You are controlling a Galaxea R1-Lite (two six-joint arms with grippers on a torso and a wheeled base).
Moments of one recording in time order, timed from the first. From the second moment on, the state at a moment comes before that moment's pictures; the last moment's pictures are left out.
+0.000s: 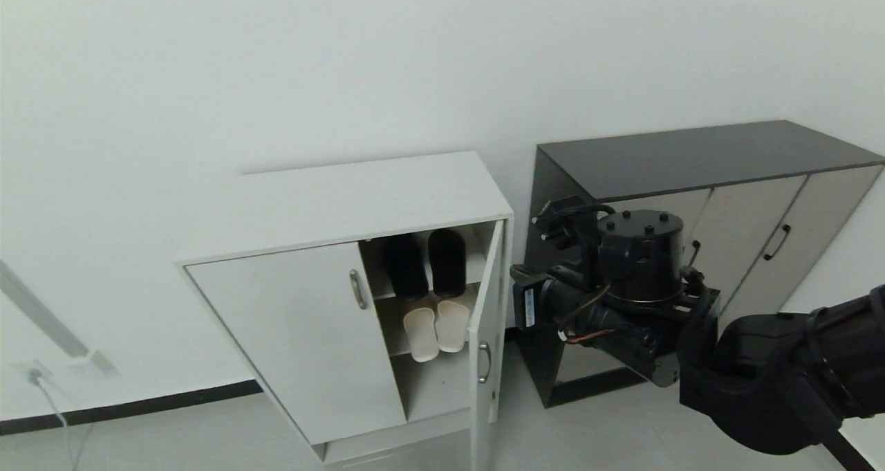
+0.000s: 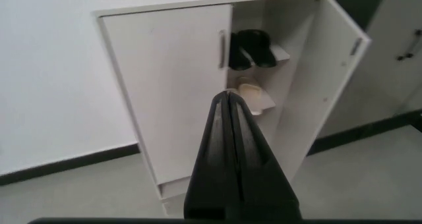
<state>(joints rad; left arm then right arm) -0.01 0.00 0.00 0.00 0.00 0.00 0.80 1.85 -0.94 -0.73 -0.26 0.09</state>
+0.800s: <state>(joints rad) -0.01 0.00 0.00 0.00 0.00 0.00 0.73 1.82 -0.83 -0.72 -0.27 -0.01</state>
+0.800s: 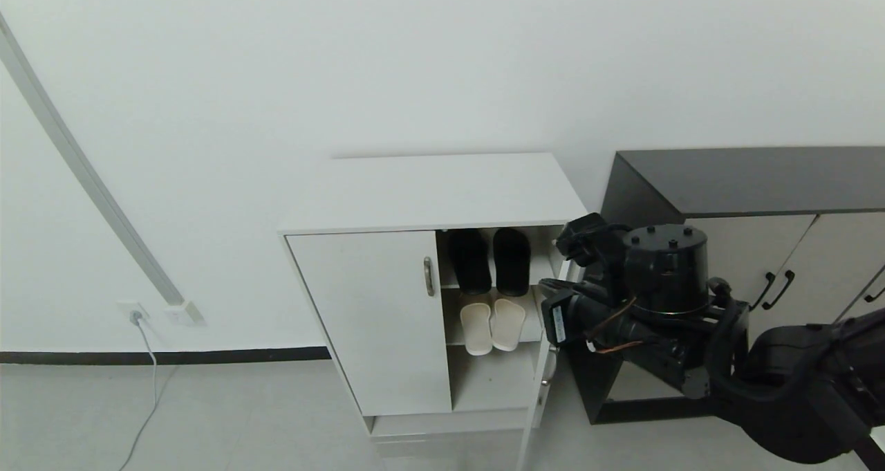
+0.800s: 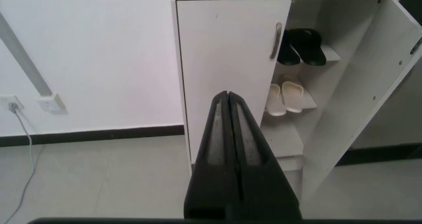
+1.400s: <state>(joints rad) -0.01 0.00 0.00 0.00 0.00 0.00 0.68 1.79 -0.64 -0.74 -0.24 0.05</state>
